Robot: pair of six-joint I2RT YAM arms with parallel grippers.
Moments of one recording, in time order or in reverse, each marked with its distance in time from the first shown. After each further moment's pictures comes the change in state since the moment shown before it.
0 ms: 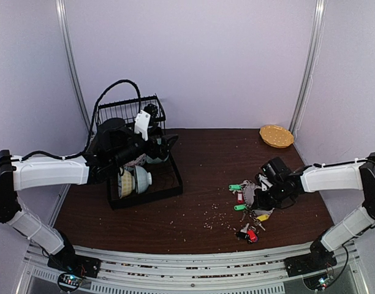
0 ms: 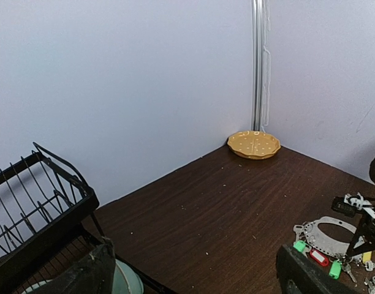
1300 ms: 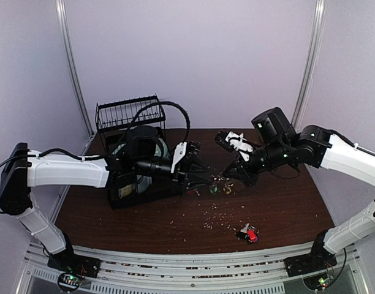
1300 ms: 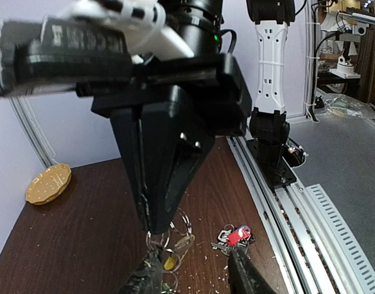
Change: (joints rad) left arm -0.187 0.147 0.134 -0.122 0.745 0.256; right arm 0.351 -0.137 0.587 -0.333 -0.045 -0.648
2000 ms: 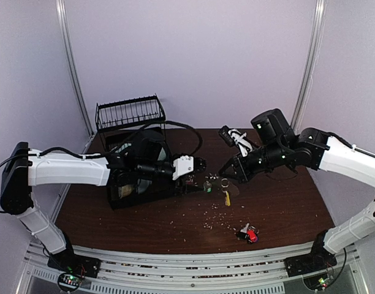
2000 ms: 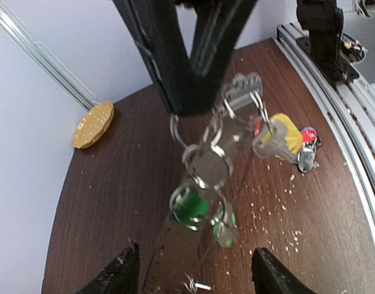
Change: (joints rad) left arm -0.001 0.014 0.027 -0.264 -0.319 0.352; right arm 0.001 0.000 -0.028 0.080 -0.030 0.350
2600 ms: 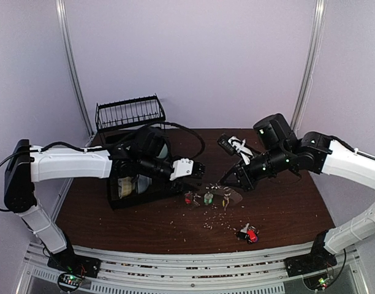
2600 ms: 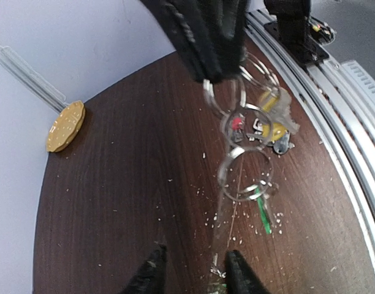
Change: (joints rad) left arm 0.038 0.034 0.093 -0.230 0.099 0.141; right arm 0.003 -0.035 -0.051 -0.016 -0.106 -0.112
